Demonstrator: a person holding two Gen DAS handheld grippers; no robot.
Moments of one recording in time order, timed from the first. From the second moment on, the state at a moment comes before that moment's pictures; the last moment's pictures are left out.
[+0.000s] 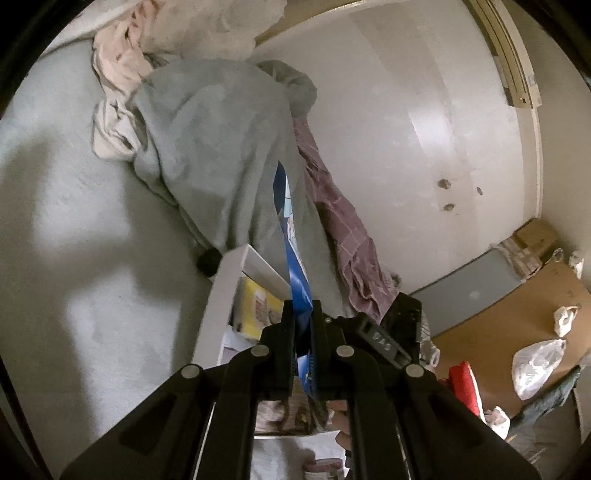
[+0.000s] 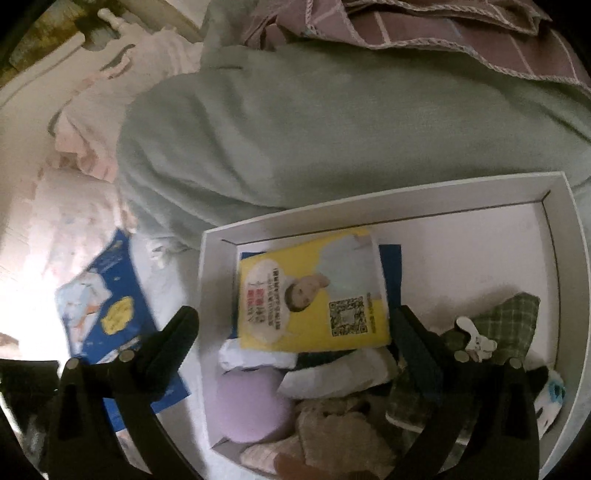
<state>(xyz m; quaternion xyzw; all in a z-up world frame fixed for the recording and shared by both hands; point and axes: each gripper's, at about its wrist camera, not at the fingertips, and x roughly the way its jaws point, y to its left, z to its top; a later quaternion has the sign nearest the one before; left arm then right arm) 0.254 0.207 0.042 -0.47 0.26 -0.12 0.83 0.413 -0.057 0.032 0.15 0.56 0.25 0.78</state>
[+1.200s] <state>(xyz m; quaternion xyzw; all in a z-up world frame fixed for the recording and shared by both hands) 0.313 0.135 0.006 -0.39 0.37 -0.03 0.84 0.291 -0.130 0.065 0.14 0.42 0.15 0.89</state>
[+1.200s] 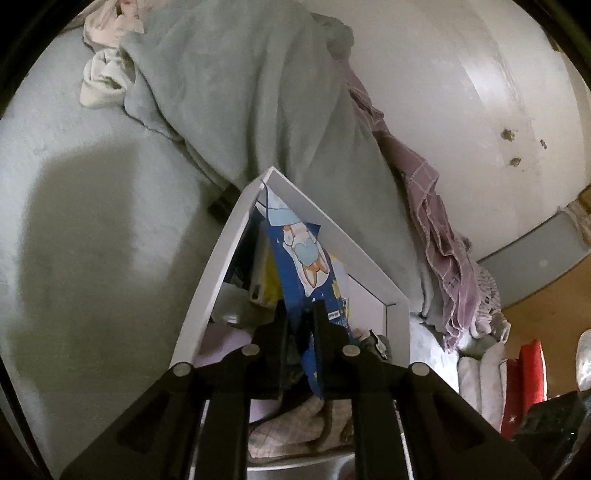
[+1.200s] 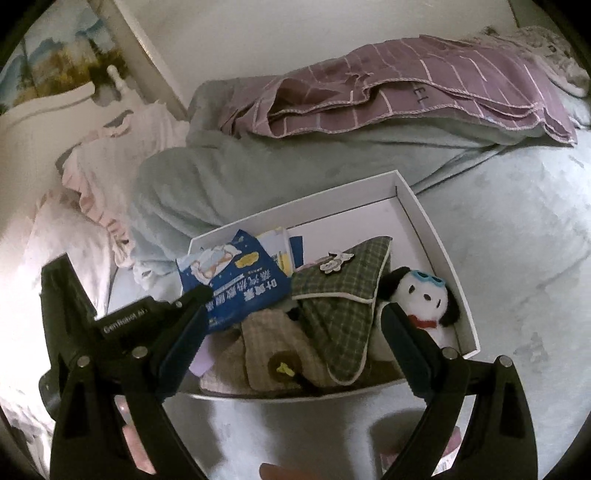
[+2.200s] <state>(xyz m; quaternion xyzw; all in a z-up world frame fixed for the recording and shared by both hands) 0.303 0.116 0.029 -0.27 0.42 0.02 0.86 0.270 -0.100 0.067 -0.09 0.50 0.10 0.85</state>
